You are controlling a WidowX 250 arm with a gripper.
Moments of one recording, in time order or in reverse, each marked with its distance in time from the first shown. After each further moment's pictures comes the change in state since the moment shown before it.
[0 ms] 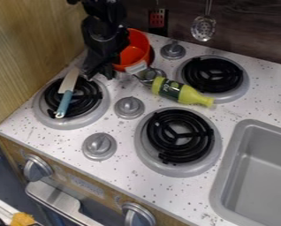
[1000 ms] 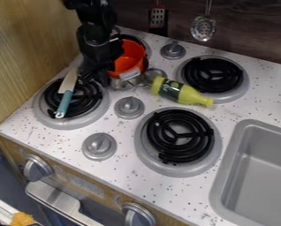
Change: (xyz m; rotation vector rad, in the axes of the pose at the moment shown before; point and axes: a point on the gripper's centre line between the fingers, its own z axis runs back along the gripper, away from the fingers) arm 0.004 0.009 -0.021 0.067 0.064 -0.023
